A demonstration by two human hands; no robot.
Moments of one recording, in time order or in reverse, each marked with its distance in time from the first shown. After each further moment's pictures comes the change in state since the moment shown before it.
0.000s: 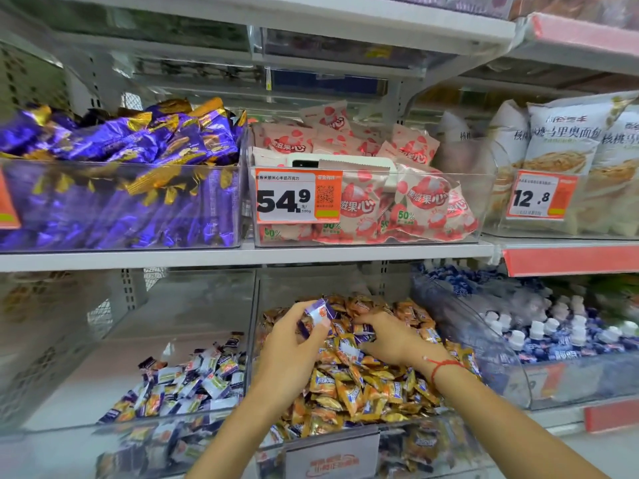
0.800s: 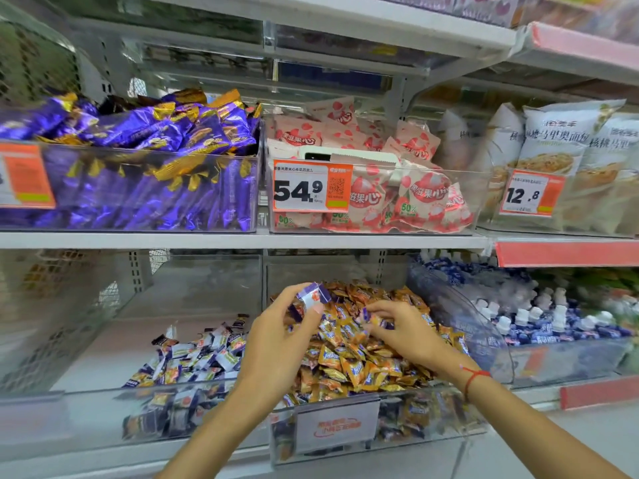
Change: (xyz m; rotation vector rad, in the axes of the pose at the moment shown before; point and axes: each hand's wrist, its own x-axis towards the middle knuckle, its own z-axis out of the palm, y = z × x) left_hand -0.031 0.000 -0.027 0.020 0.098 0.187; right_hand -0.053 -0.005 -0.006 0.267 0.242 -0.113
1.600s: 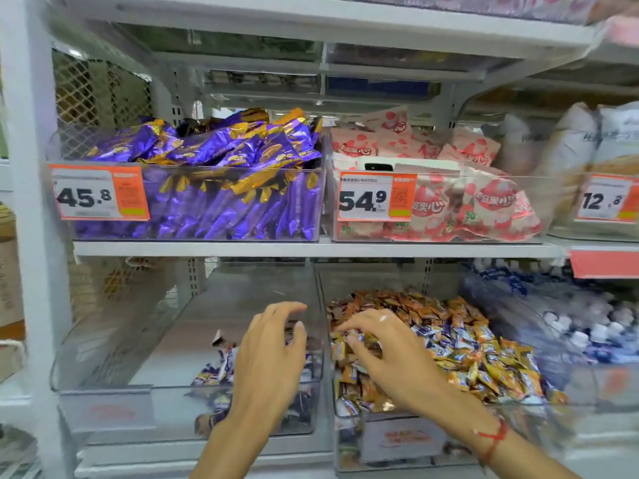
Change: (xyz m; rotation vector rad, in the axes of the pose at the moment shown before) left_hand -0.008 -0.026 -0.071 0.553 0.176 -0.006; right_hand -0.023 -0.112 0.048 -0.021 0.094 -0.317
